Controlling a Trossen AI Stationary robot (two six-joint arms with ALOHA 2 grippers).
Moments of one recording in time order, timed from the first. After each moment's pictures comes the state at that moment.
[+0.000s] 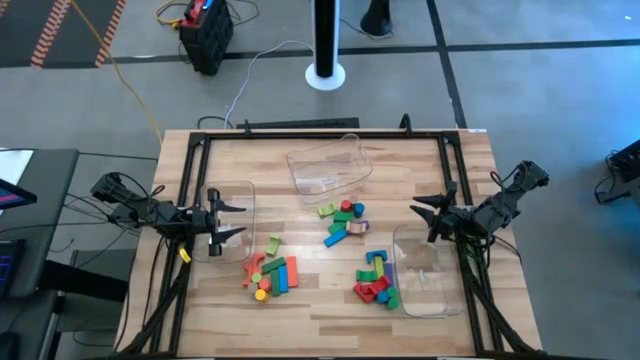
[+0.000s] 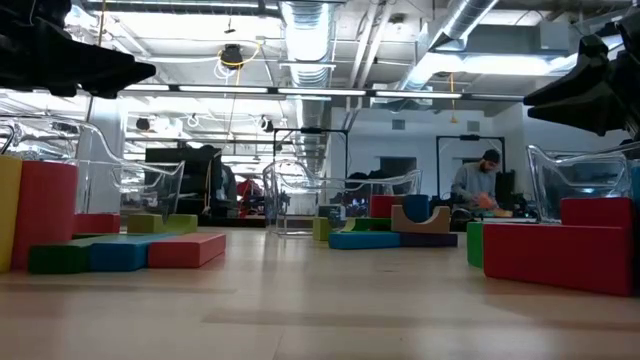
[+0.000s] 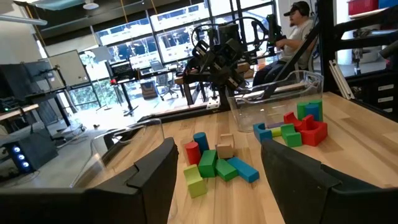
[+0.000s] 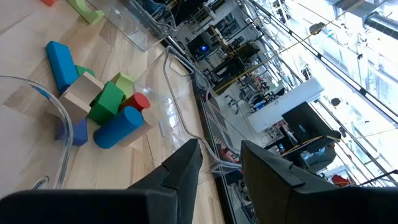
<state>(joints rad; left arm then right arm) -0.47 0.00 0.04 0.06 -0.59 0.27 0.67 0.00 0.09 -0.22 1.10 -0.79</state>
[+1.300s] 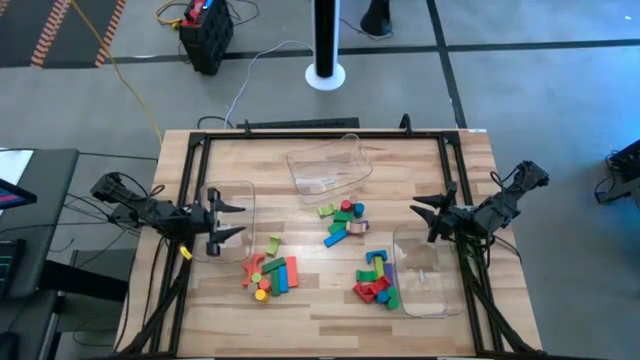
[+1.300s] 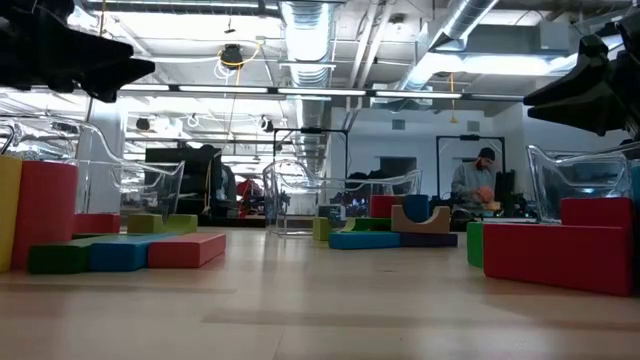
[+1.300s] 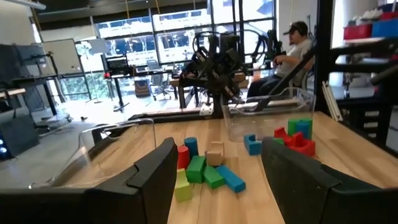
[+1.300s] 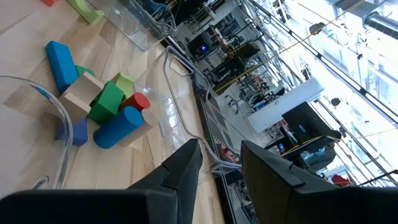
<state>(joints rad) -0.47 0.00 0.04 0.12 -0.58 0.16 0.67 0.00 0.09 -0.22 1.10 -0.79</state>
